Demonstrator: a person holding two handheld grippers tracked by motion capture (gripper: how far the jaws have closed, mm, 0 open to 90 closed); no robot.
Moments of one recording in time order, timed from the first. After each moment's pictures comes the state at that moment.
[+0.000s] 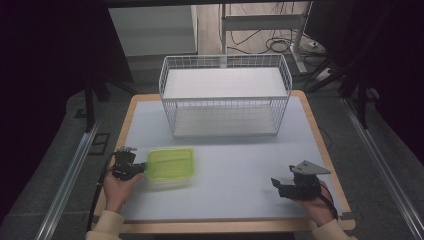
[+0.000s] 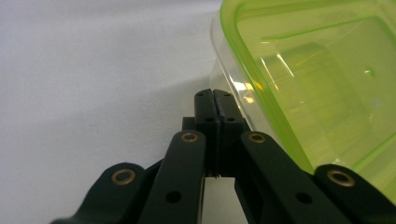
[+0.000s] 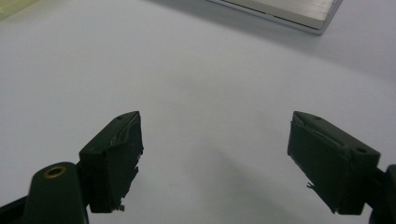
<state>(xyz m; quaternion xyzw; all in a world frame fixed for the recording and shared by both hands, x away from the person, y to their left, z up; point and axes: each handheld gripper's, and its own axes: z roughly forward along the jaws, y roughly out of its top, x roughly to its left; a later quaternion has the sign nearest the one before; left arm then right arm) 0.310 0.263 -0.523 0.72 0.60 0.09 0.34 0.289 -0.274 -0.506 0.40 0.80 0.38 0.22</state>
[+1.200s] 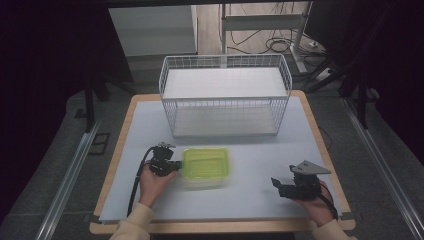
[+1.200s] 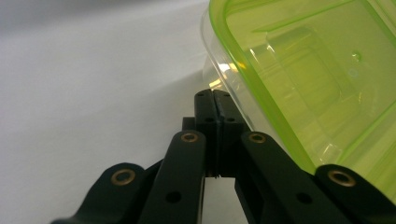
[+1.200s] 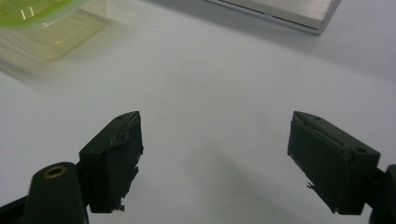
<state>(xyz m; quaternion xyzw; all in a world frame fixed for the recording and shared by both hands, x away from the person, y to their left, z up) 0.332 0.159 -0.514 0.77 0.54 0.05 0.33 0.289 -0.274 -0.505 0.40 0.80 0.38 0.22</state>
